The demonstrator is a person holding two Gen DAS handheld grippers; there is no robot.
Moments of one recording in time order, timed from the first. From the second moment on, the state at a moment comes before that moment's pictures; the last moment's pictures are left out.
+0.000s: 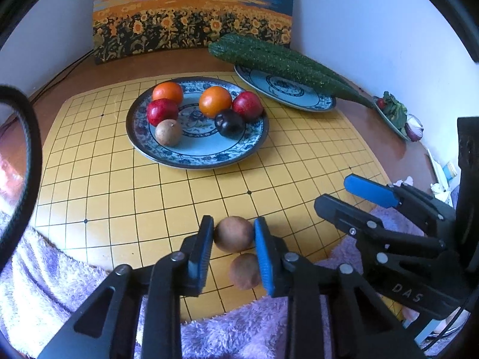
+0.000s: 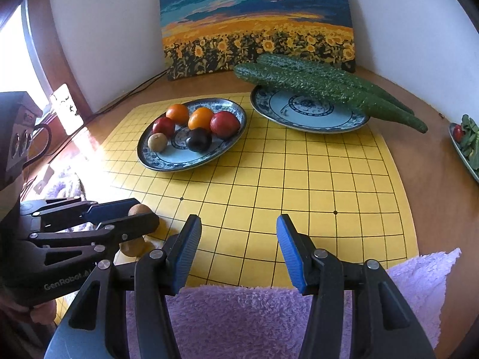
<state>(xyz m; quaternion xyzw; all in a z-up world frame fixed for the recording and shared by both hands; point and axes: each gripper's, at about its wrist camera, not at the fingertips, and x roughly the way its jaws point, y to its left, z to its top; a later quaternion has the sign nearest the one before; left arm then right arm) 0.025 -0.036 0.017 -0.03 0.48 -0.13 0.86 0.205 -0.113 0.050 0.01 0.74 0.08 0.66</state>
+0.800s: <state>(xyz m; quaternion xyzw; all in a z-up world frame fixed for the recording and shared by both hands) 0.017 0.020 0.035 -0.05 0.46 -0.06 0.88 0.190 -0.072 0.068 0.02 0.74 0.14 0.65</state>
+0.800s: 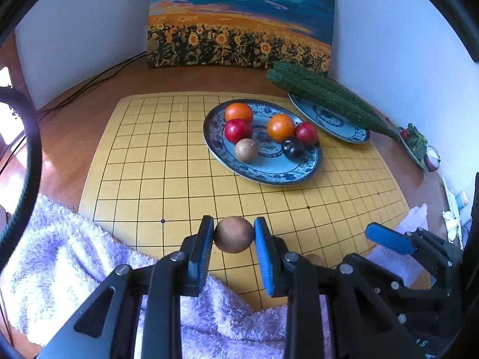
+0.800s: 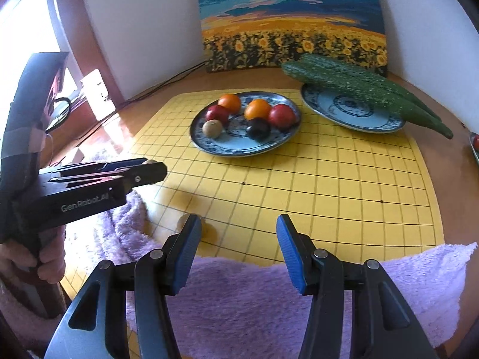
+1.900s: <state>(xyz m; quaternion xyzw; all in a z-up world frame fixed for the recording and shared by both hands) 0.017 0.020 0.032 -0.05 0.46 -0.05 0.89 0.180 -0.044 0.052 0.03 0.75 0.20 0.63</state>
